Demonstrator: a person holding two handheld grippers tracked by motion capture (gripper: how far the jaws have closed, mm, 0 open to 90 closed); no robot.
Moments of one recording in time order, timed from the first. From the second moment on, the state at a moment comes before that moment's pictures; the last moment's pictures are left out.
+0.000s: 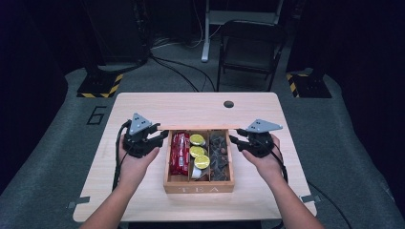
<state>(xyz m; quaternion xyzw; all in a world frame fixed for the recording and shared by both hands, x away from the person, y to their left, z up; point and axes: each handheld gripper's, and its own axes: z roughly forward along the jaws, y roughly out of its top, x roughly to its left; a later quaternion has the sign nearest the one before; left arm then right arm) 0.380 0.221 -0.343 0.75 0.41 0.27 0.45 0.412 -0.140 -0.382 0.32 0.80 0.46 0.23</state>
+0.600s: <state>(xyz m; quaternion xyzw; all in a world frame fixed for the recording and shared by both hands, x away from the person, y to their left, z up) 0.335 0.229 -0.392 0.76 0.39 0.25 0.46 0.347 -0.152 -0.402 0.30 0.81 0.46 0.21</state>
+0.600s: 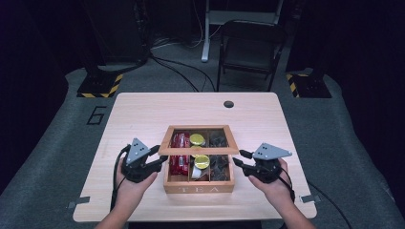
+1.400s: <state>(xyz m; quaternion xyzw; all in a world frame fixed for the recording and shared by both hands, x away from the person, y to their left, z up) 0.309 0.226 -0.456 0.81 0.39 0.18 0.39 0.329 -0.145 -0.453 0.29 0.85 0.42 0.15</state>
